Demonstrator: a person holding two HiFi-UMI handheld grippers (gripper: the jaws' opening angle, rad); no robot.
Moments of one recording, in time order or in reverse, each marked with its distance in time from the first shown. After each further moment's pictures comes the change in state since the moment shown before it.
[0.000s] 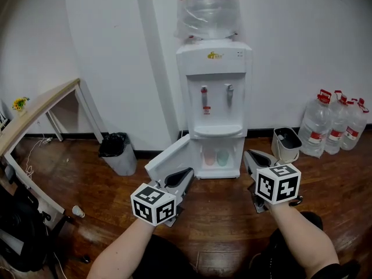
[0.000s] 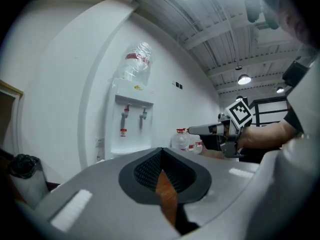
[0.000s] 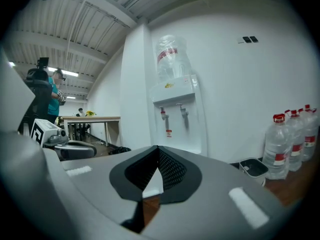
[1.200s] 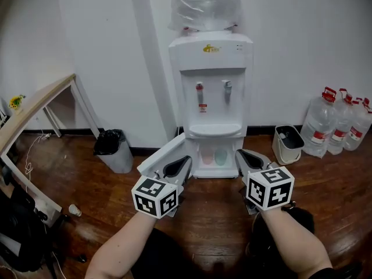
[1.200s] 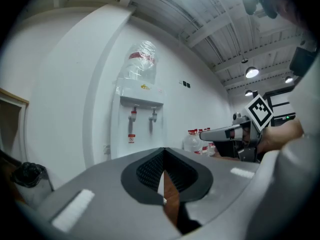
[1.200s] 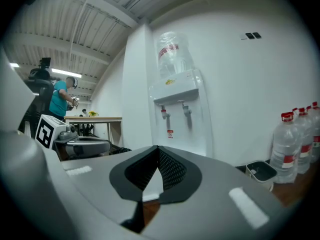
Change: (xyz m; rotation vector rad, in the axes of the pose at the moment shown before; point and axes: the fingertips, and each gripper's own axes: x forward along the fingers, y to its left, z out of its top) left arm 0.055 0.042 0.008 0.039 -0.027 0.122; right arm 0.039 -0.011 -0.004 -0.005 -0.021 0.044
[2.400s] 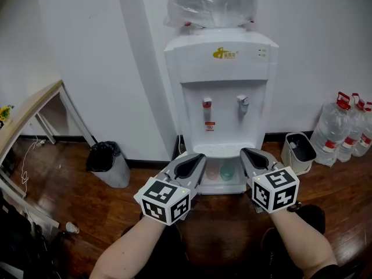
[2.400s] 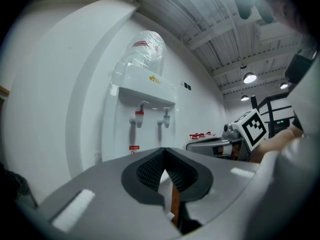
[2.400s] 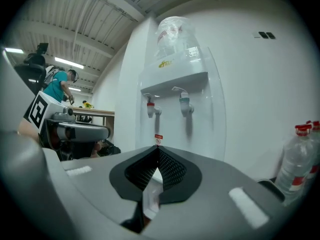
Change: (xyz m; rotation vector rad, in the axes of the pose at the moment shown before) left arm 0.112 0.073 0.019 -0.002 -0.032 -0.076; right arm 0.136 -0.062 0.013 -0.105 0.004 -0.009
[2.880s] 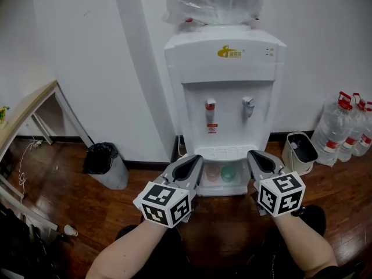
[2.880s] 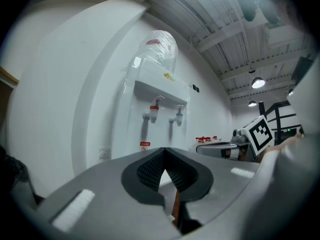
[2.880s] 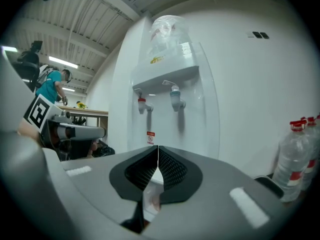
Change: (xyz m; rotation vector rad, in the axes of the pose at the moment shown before) left arm 0.008 0.031 -0.014 -0.086 -0.017 0.053; right arm 0.009 -0.020 -0.012 0.031 -0.005 -0.058
